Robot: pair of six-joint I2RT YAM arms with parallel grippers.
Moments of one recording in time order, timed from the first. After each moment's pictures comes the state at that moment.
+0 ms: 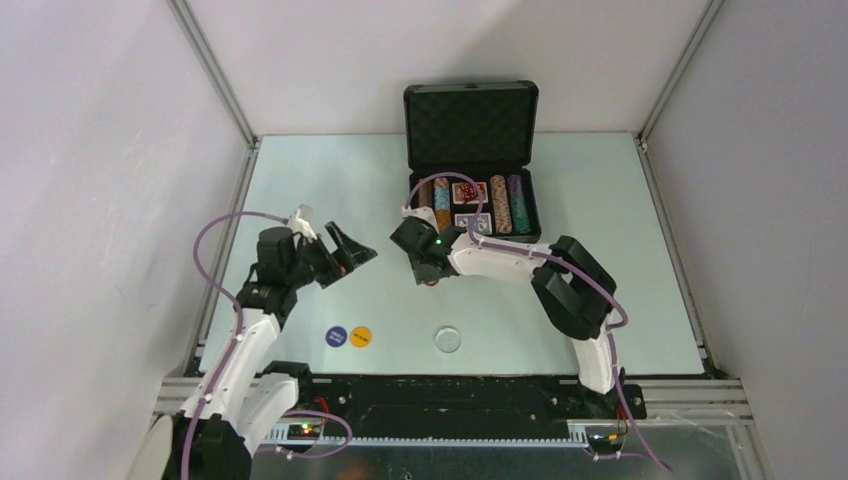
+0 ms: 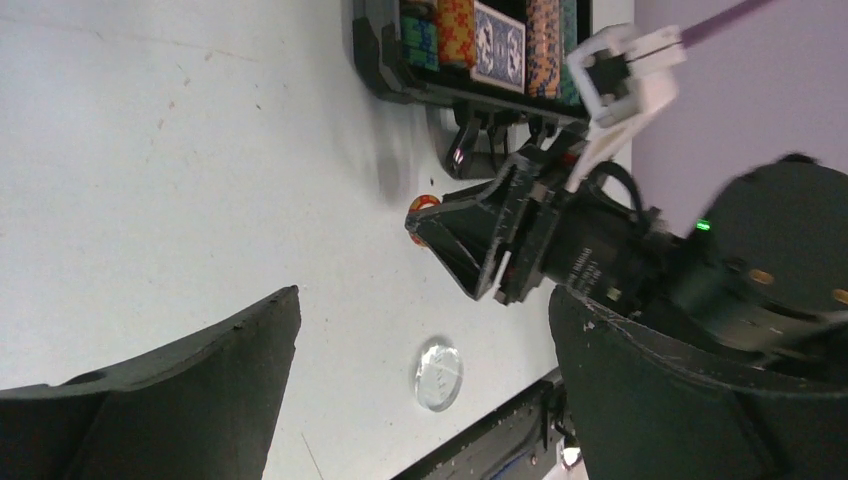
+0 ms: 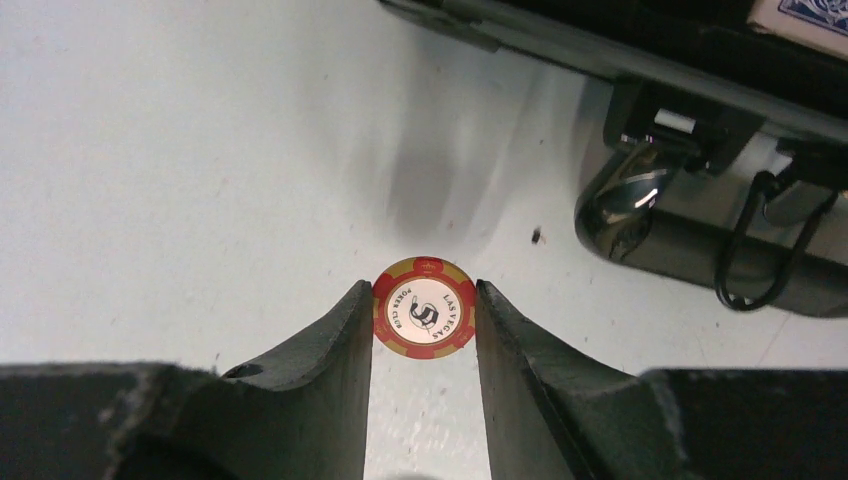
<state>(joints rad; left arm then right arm) -0.08 0.85 0.56 -0.26 0.50 -0.70 0.96 2.01 1.47 -0.57 0.32 0.55</state>
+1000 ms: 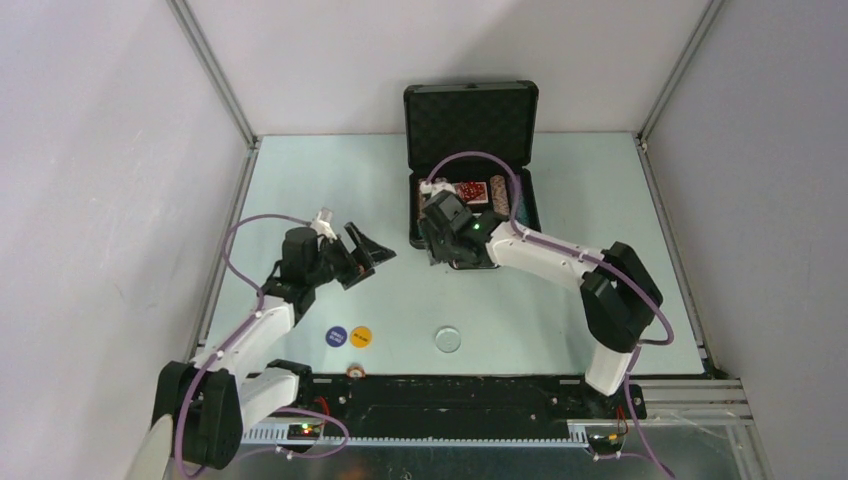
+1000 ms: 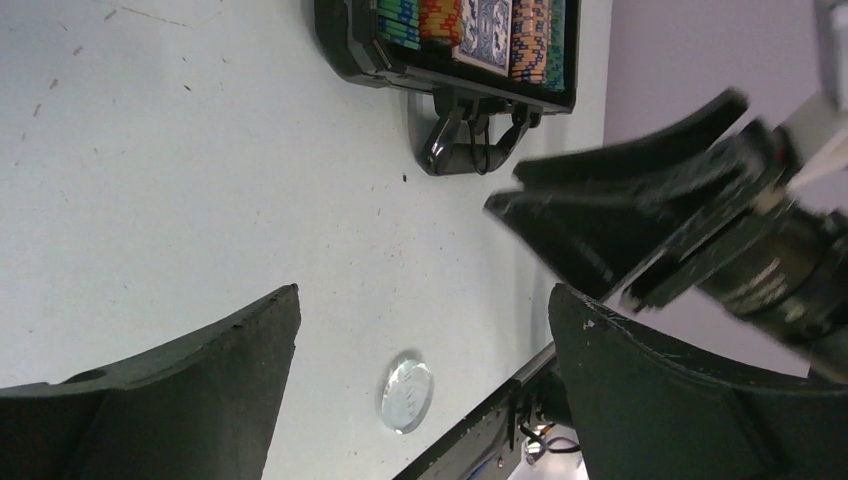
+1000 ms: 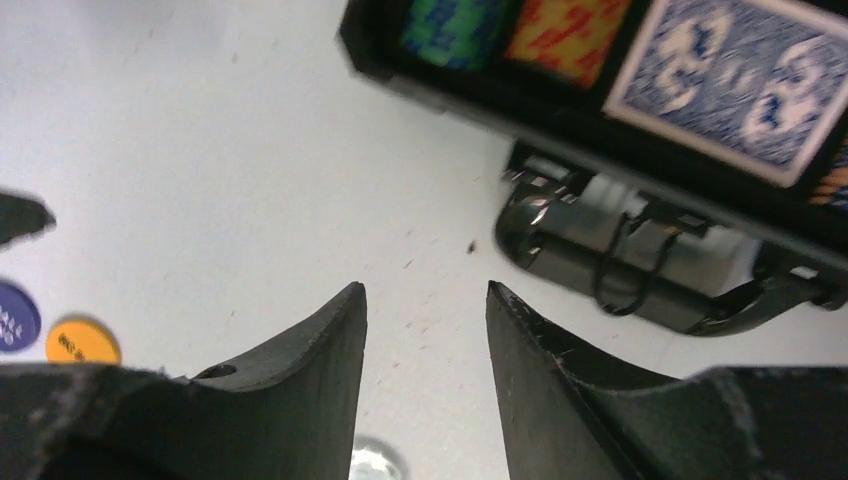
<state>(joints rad) -0.21 1.04 0.47 0.04 0.49 -0.87 0.82 1.78 1.37 -0.48 0.20 0.39</state>
